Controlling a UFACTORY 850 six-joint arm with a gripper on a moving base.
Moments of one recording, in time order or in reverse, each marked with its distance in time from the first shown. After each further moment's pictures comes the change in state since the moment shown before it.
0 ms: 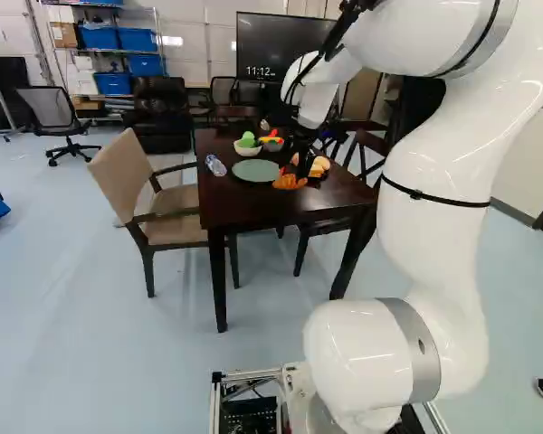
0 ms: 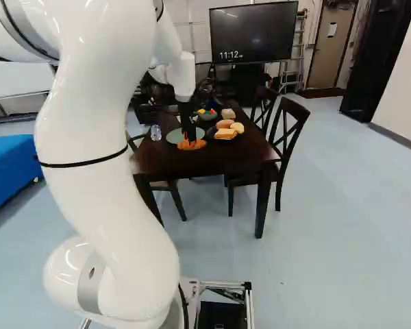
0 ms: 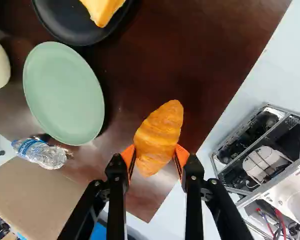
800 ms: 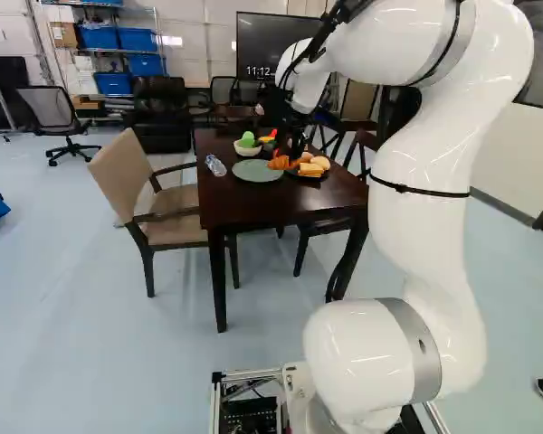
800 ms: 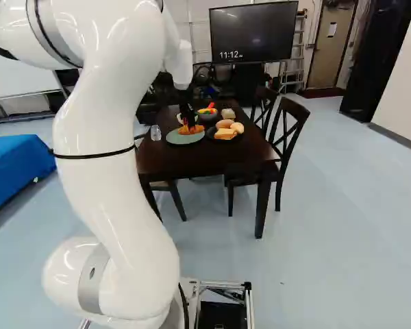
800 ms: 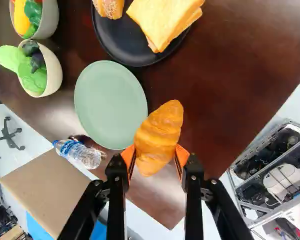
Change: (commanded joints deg) arm 1.9 -6.5 -12.4 0.0 0.0 0.0
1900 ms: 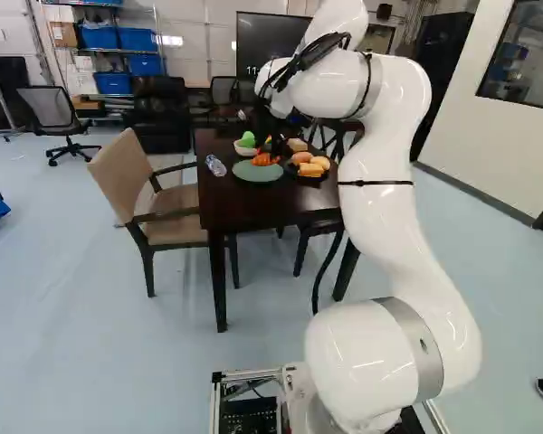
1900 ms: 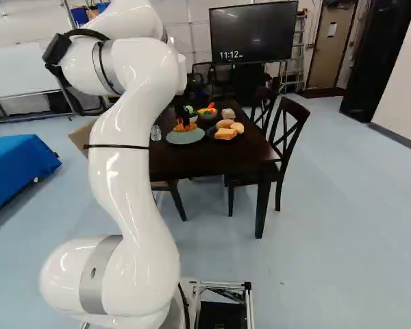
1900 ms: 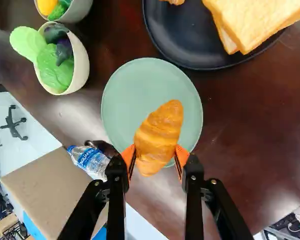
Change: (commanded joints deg) arm 4.6 -18.0 -20.3 0.0 0.0 0.0
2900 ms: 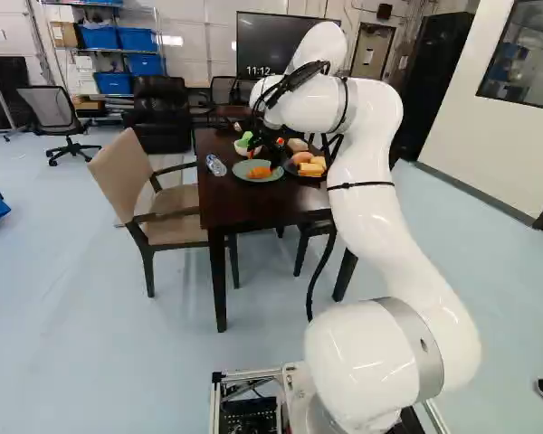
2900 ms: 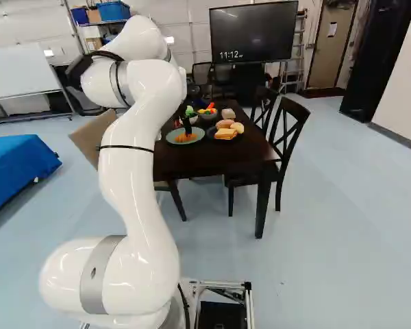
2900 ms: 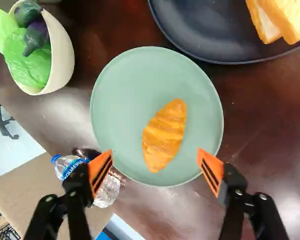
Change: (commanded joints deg) arm 0.7 -6.2 -4.2 0.0 0.0 0.0
